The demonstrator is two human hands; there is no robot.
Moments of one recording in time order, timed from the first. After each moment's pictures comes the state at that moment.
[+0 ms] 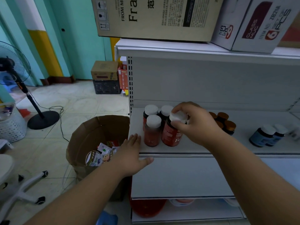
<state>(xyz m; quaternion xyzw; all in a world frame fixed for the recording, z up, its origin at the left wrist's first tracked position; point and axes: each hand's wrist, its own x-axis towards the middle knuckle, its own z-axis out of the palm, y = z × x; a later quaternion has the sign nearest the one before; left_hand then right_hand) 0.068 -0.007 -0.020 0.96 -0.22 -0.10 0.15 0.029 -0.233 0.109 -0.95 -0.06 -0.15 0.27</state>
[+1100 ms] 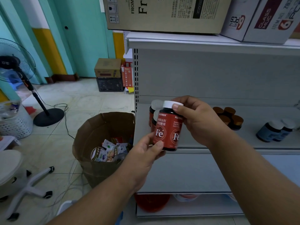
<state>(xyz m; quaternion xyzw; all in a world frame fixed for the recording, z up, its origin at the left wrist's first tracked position) -0.008 -0.016 0.030 0.59 -0.07 -0.22 0.77 0.009 -0.191 0.121 -0.73 0.01 -0.02 0.68</state>
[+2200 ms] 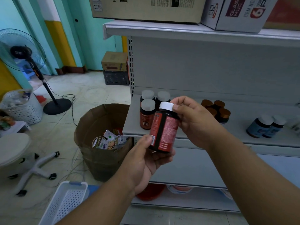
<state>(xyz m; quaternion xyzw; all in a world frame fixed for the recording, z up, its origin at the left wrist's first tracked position) -0.064 -0.074 0.022 0.40 0.00 -0.22 0.89 -0.022 -0.241 0.103 -0.68 -0.04 0.04 0.73</state>
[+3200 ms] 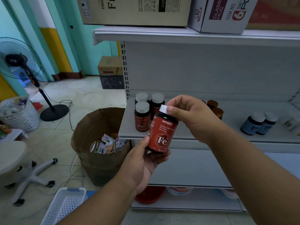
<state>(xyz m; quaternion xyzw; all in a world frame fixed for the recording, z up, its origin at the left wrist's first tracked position) -0.064 -0.089 0.019 0.41 0.04 -0.21 0.89 -0.027 -0.261 0.115 -0.78 -0.06 0.00 0.62</state>
